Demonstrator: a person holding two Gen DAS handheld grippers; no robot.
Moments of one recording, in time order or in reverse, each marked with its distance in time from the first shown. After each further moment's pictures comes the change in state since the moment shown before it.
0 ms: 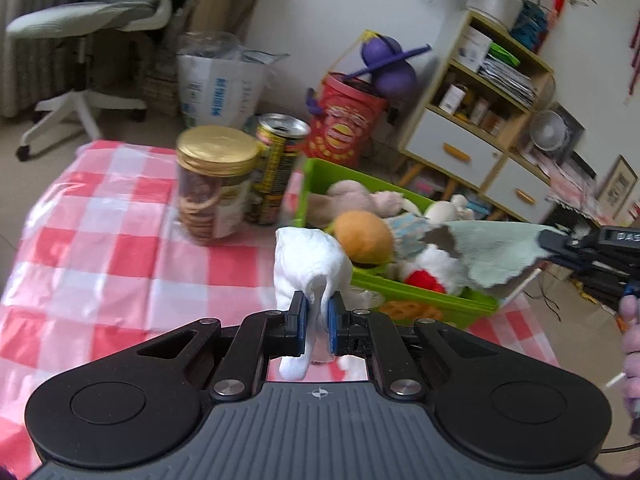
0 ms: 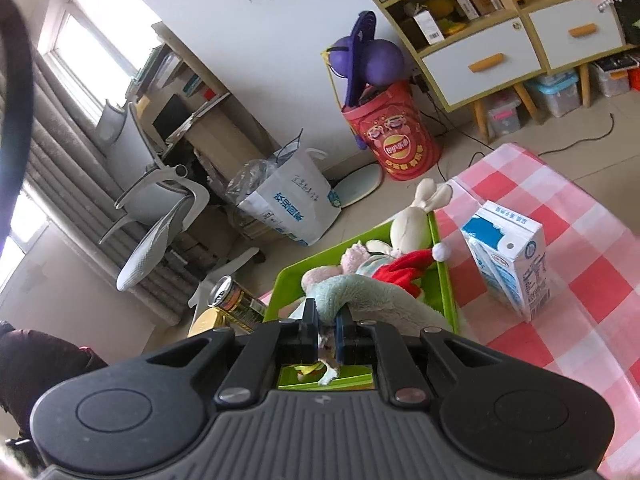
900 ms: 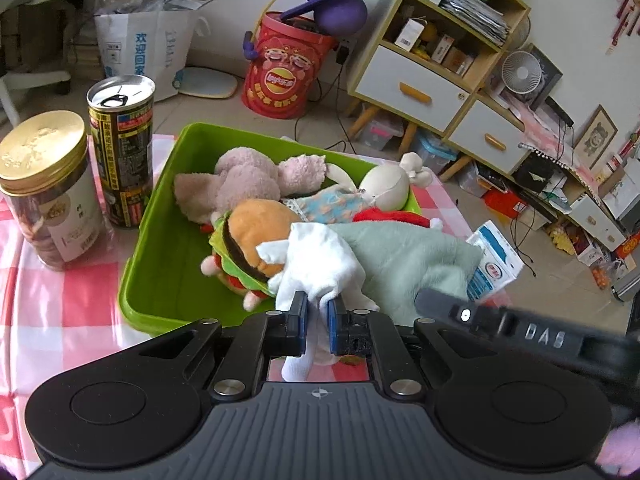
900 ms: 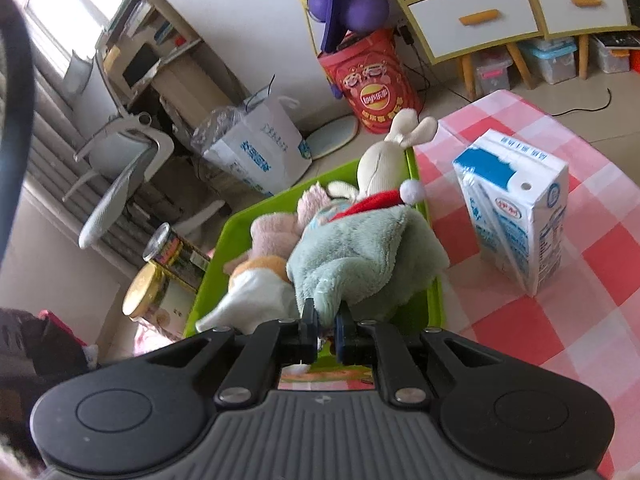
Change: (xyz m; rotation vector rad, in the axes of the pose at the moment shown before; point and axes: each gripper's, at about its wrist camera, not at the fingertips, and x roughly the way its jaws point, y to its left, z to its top) left arm 0.113 -0.069 0.038 0.066 0.179 -0.095; right arm 0.068 -0.024 -0.020 -0.047 0.143 -0.091
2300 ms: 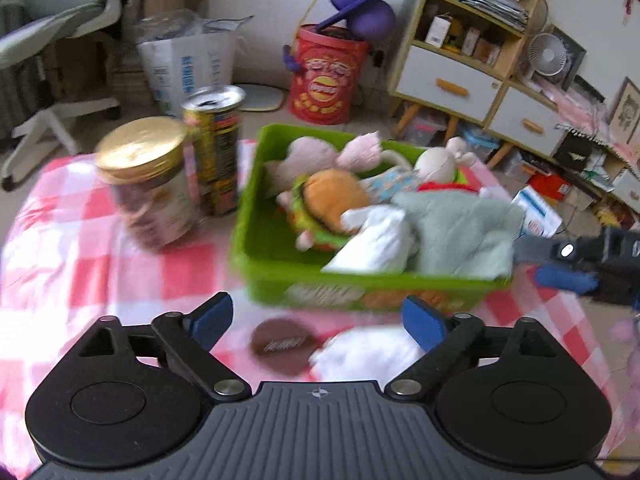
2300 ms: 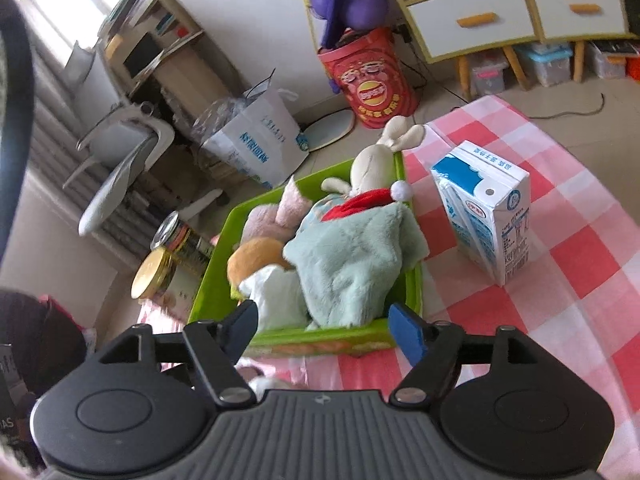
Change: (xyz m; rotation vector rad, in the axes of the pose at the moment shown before) left arm -0.058 0.015 -0.040 0.077 -0.032 0.189; right arm -0.042 0.010 0.001 -0.032 0.036 -0.018
